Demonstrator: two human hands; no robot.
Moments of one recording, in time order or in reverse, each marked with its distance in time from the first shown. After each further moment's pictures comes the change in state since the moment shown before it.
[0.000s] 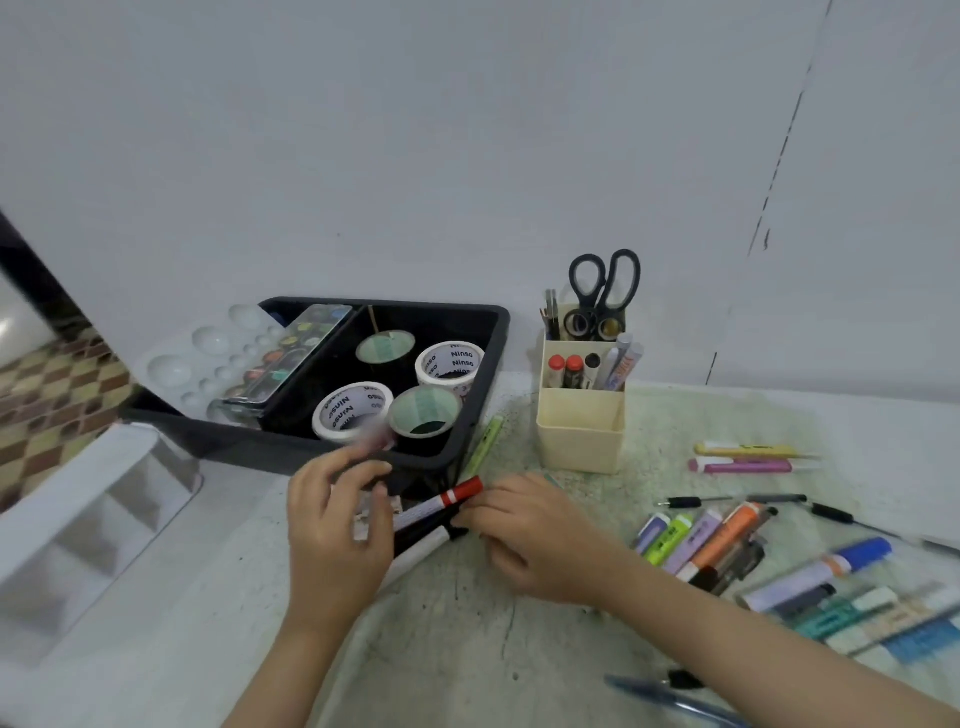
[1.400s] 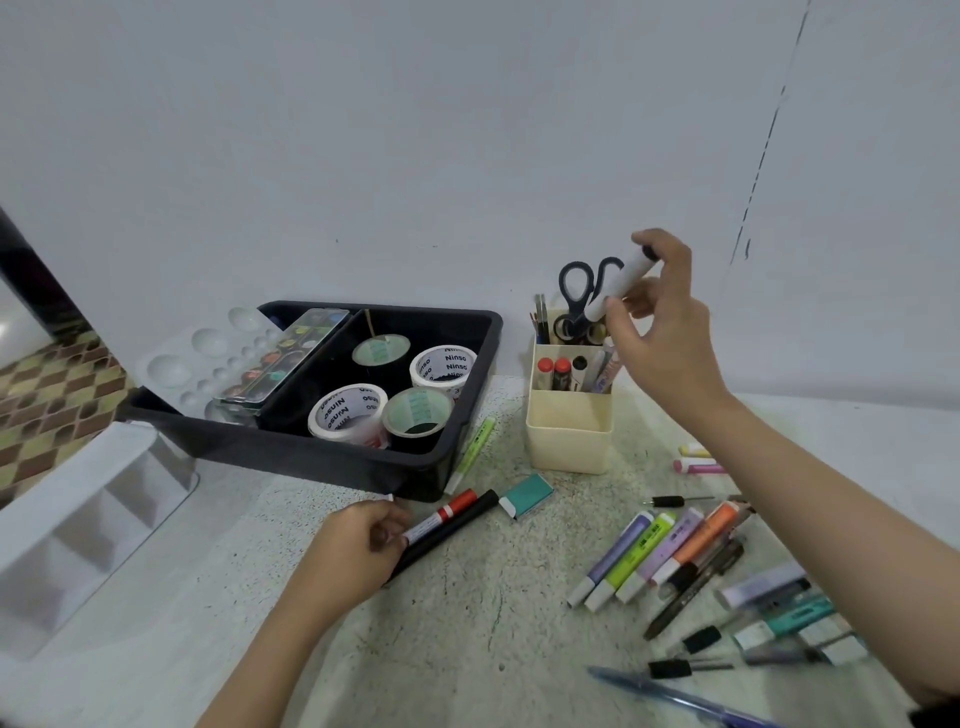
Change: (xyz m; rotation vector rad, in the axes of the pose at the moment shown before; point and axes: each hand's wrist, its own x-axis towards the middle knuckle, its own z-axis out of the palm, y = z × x) left_hand -0.008 -0.004 0.002 -0.133 -0.784 -0.527; right_hand 0.014 0.067 -0.134 0.285 0.778 0.412
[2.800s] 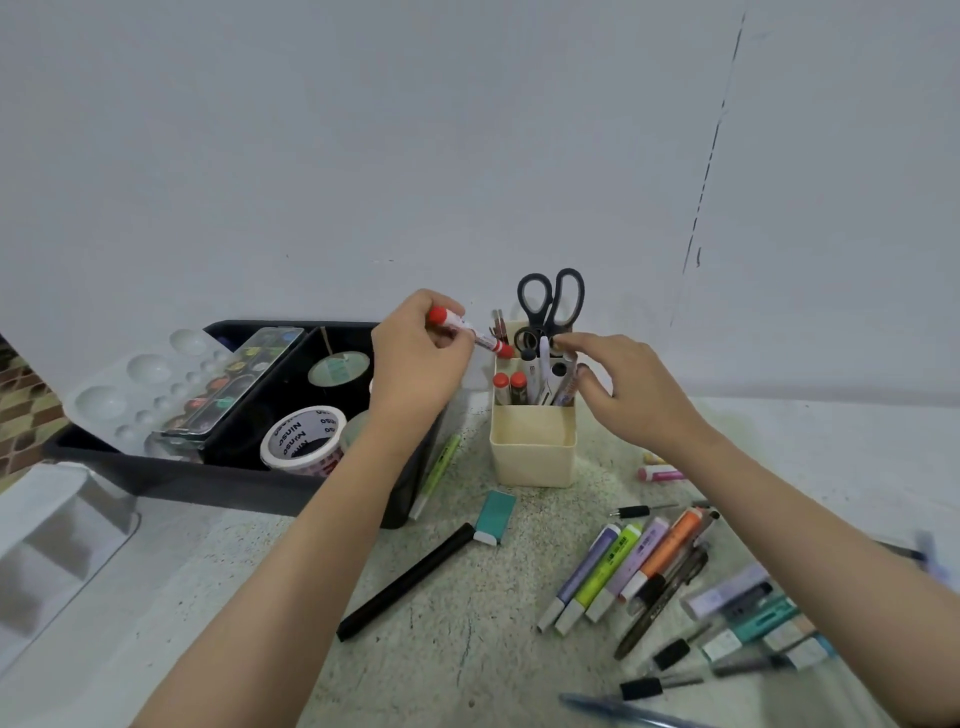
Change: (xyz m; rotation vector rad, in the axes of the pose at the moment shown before) left_hand 0.096 0.170 -0.032 -0.465 0.407 0.244; right_hand -0.014 0.037 -0.011 -0.398 -0.354 -0.014
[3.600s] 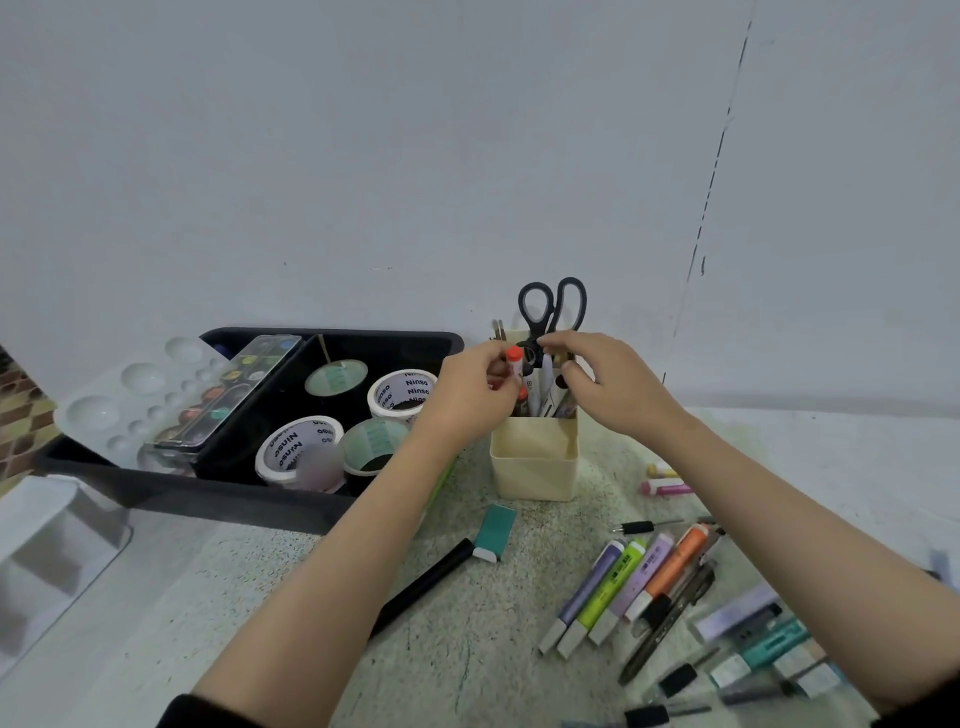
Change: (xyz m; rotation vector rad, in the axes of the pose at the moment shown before) left_hand 0.007 -0.028 0.044 0.052 -0.396 0.011; right_hand 0.026 0.000 0.007 0.129 -0.073 0.073
